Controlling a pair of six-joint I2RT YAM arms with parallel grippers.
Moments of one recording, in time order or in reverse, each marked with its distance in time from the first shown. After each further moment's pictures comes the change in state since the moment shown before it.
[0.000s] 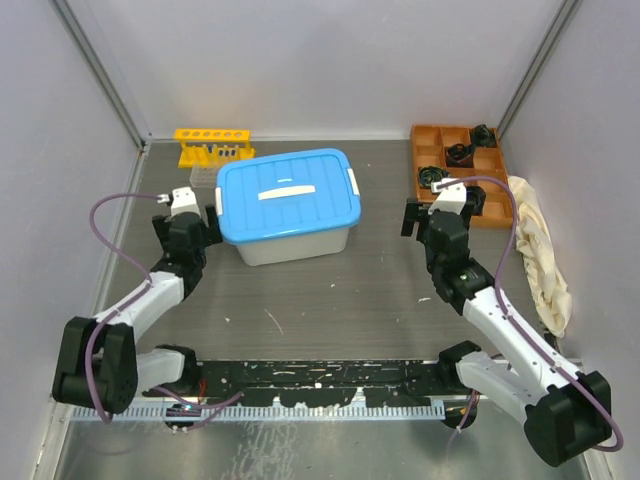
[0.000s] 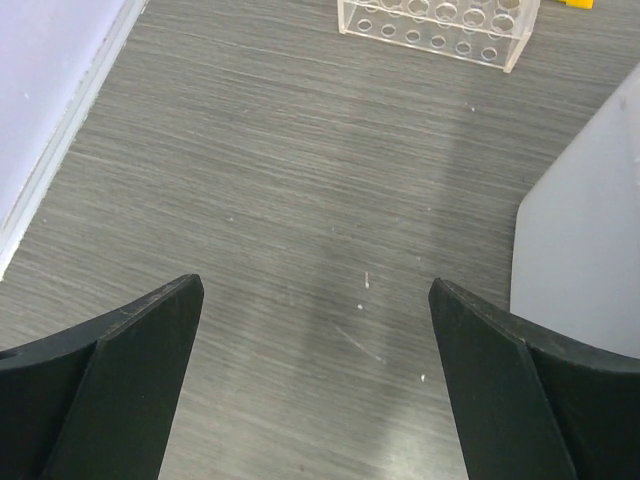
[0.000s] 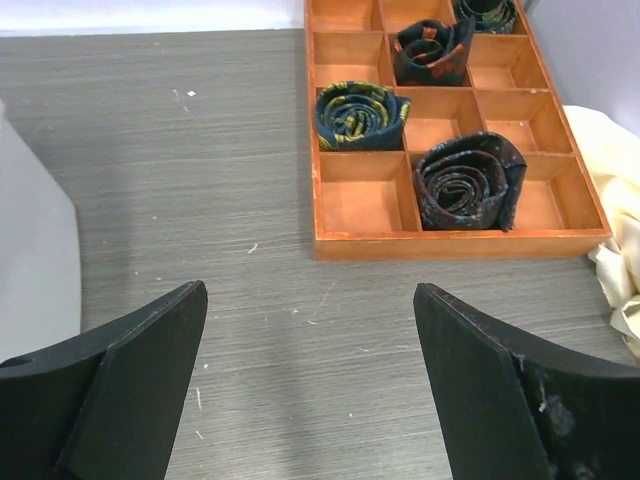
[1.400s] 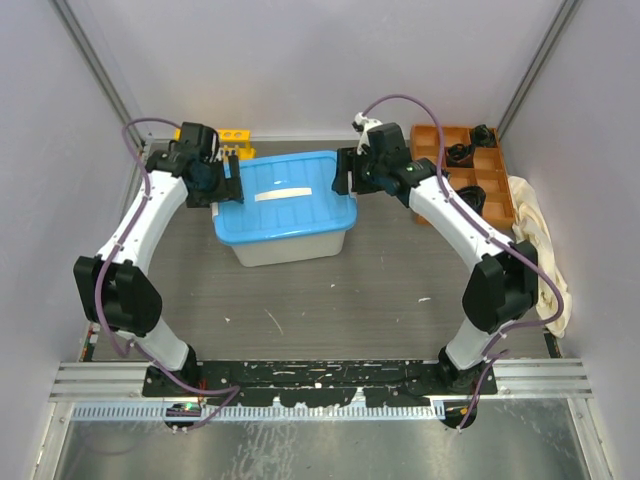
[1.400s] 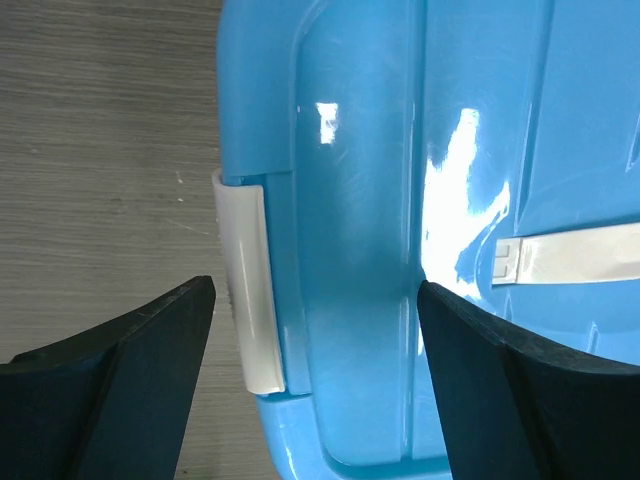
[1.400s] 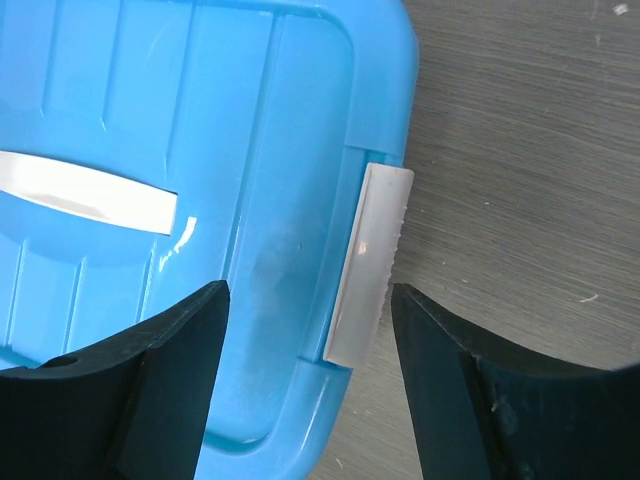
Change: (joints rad) left arm -0.013 0.462 1.069 -1.168 0.463 -0.180; right arm 0.059 0.773 0.884 -0.487 -0.657 0.174
